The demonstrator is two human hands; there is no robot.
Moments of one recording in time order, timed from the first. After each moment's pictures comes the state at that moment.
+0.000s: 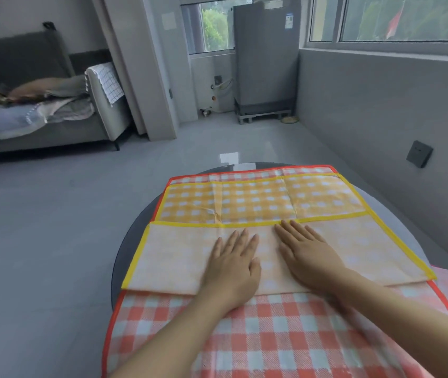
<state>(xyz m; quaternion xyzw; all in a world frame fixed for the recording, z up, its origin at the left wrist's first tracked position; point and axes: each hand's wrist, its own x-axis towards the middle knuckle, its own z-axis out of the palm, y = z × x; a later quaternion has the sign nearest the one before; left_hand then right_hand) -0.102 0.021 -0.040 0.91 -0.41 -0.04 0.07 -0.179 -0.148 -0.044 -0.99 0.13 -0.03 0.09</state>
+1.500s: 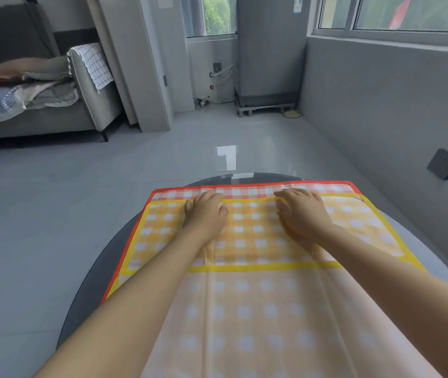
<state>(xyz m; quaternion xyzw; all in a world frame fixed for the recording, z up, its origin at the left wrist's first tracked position) 0.092 -0.059 -0.020 0.94 -0.30 -0.01 0.17 -0.019 -0.243 -0.022 -0.97 0.19 -0.14 0.11</state>
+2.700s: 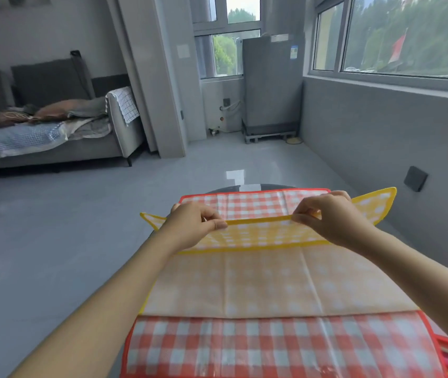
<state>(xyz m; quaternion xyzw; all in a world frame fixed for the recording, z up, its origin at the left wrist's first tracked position) -0.065 0.079 0.106 0.89 -0.35 -0.03 0.30 -0.205 -0.161 0.099 -0.96 0.08 -0.24 0.15</state>
